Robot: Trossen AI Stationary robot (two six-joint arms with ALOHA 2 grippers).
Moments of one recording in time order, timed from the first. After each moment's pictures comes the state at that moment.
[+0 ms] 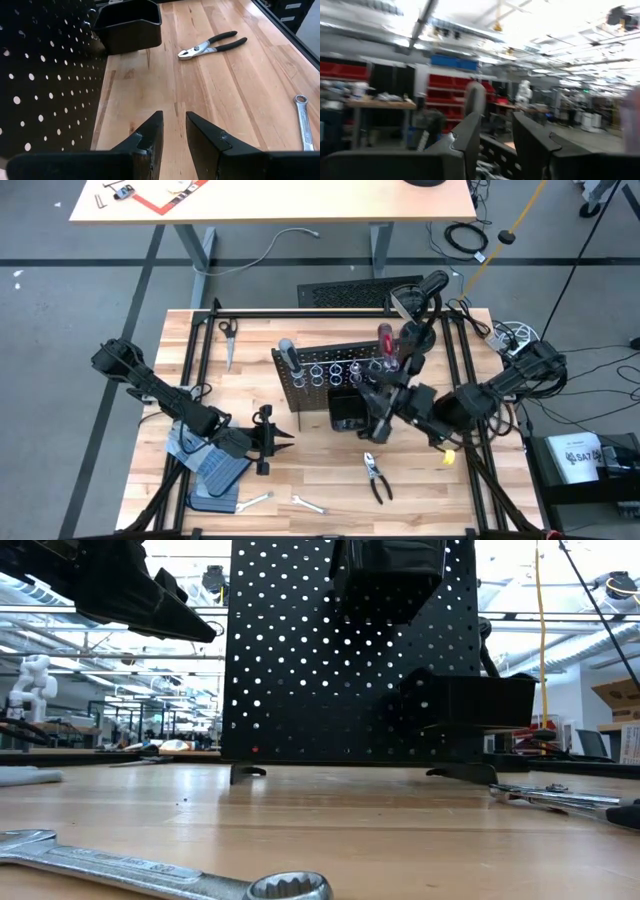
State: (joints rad) left arm -0.56 1.34 0.56 0.24 -0.50 -0.15; right arm 0.52 1.42 1.19 0.88 0.86 -0.55
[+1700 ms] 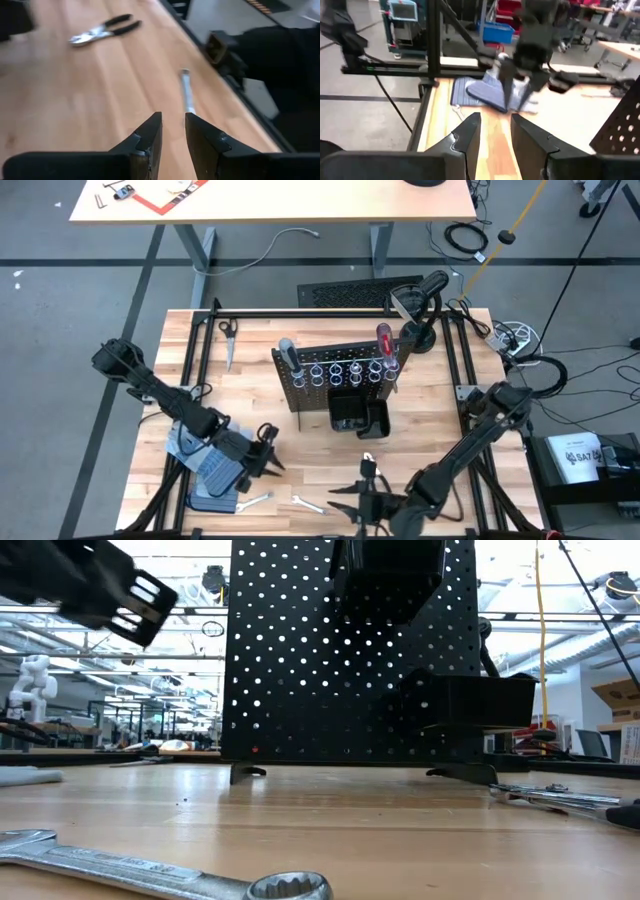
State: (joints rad) left arm -0.58 1.34 0.56 0.25 -0.05 -0.15; right arm 0.79 1.92 1.28 0.32 0.91 0.22
